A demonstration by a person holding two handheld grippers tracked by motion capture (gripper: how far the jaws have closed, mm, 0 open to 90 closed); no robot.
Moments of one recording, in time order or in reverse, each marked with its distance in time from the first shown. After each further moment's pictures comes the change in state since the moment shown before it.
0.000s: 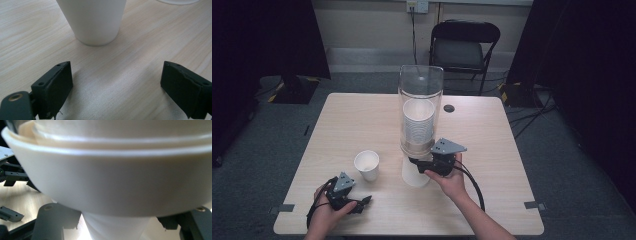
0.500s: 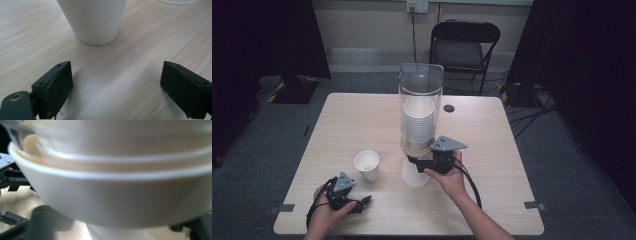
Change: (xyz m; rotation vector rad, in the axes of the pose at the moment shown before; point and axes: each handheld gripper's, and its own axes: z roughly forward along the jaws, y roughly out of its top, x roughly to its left) left arm 0.000 0.000 0.000 -0.001 0.000 0.000; right arm -0.001 0.008 0.000 0.027 0.001 0.029
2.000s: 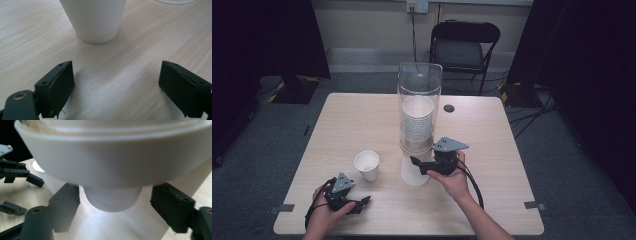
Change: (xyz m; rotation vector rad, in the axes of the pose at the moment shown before) left arm 0.001 -0.002 -0.003 -0.001 0.003 0.008; right arm -0.001 -0.002 -0.008 0.050 -0.018 0.010
